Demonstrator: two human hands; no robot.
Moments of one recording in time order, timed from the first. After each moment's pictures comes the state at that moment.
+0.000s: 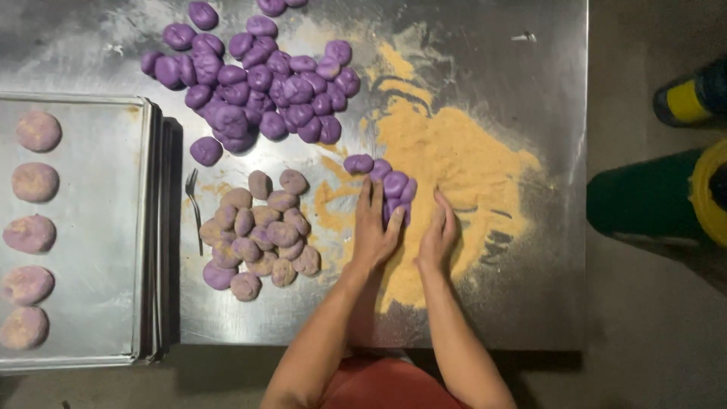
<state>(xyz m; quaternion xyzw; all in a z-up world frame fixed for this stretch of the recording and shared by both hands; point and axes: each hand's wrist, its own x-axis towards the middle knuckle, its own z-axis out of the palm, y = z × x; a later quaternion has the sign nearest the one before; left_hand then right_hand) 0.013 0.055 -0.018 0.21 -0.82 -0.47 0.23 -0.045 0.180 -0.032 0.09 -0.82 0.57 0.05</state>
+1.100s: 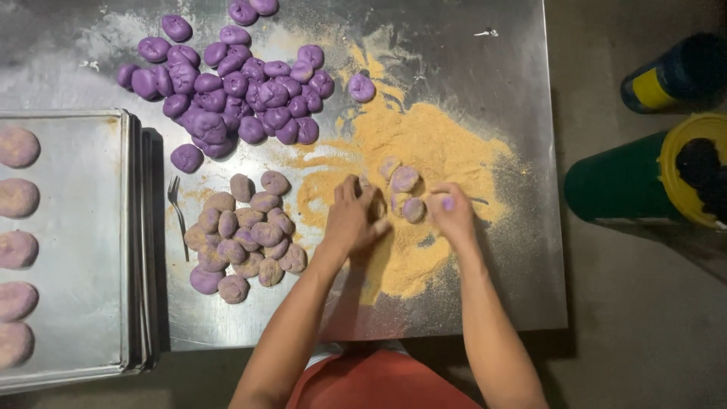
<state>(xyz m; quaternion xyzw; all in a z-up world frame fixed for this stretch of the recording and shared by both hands) 0.001 0.020 0.049 0.13 -0.94 -0.31 -0.01 -0.097 0.206 0.073 -0.13 -0.82 0.48 -0.29</state>
